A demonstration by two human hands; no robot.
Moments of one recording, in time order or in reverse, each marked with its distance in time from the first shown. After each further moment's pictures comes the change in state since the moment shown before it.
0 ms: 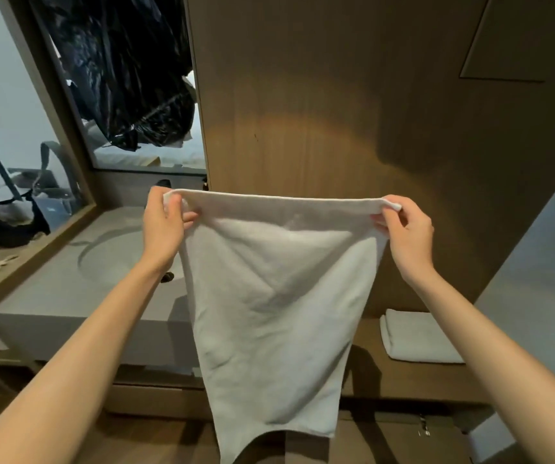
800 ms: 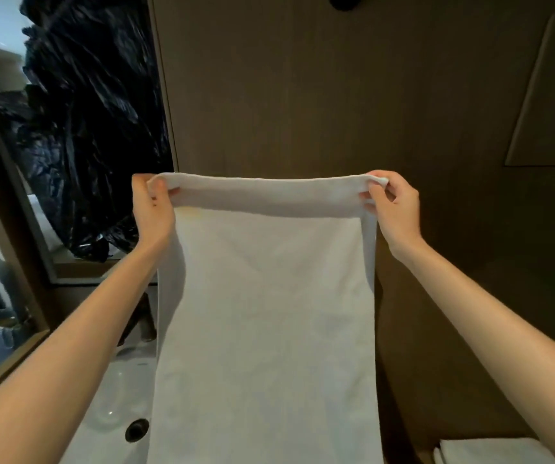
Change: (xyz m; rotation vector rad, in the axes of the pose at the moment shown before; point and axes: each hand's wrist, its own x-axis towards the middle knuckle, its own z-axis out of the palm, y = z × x) left_hand 0.323 0.022 0.096 -0.030 0.167 0.359; right_hand 0.288 -0.017 0.142 0.117 0.101 -0.162
